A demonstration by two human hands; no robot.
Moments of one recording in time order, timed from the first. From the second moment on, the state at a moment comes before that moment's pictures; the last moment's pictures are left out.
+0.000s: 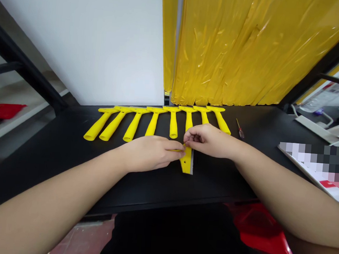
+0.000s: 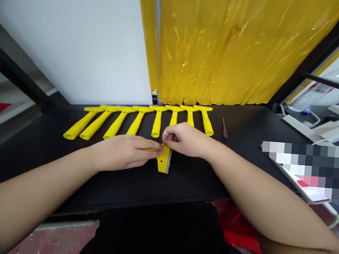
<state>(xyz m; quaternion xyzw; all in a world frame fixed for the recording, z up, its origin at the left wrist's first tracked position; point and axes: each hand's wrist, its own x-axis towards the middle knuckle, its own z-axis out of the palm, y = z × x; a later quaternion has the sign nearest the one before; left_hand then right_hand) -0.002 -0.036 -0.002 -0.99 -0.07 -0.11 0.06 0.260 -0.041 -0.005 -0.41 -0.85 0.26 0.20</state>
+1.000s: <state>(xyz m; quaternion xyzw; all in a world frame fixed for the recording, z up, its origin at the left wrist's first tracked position) 0.000 -0.038 -0.002 -0.99 -0.07 -0.10 0.05 0.261 -0.037 -0.003 -0.44 -0.80 0.35 0.19</state>
